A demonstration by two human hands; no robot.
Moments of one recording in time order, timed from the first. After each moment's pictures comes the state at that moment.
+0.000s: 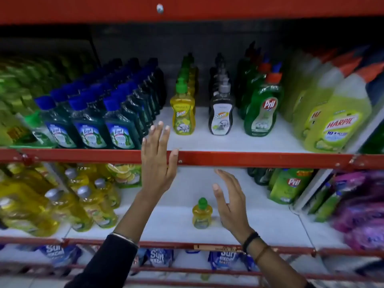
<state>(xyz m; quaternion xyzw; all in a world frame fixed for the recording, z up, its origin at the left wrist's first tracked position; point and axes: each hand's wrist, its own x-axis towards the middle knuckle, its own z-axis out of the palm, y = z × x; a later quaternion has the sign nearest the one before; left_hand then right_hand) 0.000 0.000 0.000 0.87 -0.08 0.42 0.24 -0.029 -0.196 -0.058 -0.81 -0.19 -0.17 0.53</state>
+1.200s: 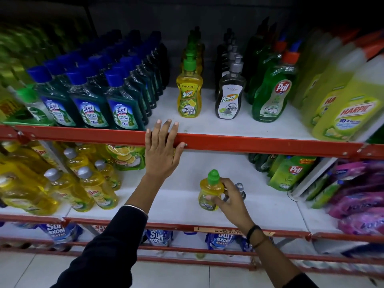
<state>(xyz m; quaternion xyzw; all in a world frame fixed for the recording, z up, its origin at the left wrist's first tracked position) 0.034 0.023 -0.053 0.89 -0.01 0.45 0.01 -0.014 -0.208 -0.125 -0.79 -0.15 0.03 0.59</state>
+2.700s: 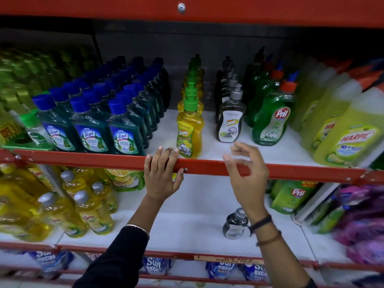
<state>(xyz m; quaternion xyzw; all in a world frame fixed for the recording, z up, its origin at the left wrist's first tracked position) 0.052 0.029 -0.066 0.82 -0.03 0.57 -0.01 0.012 -0.184 0.025 -0.72 -0.18 -0.33 0.59</state>
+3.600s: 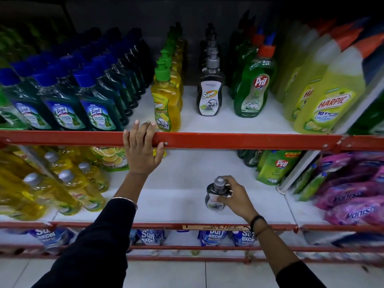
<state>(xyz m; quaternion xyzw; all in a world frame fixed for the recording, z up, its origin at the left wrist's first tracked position) 0.050 0.026 -0.066 0.83 -0.02 0.55 -0.01 0.011 -0.272 -0.137 -0.84 -0.12 0.07 0.52</state>
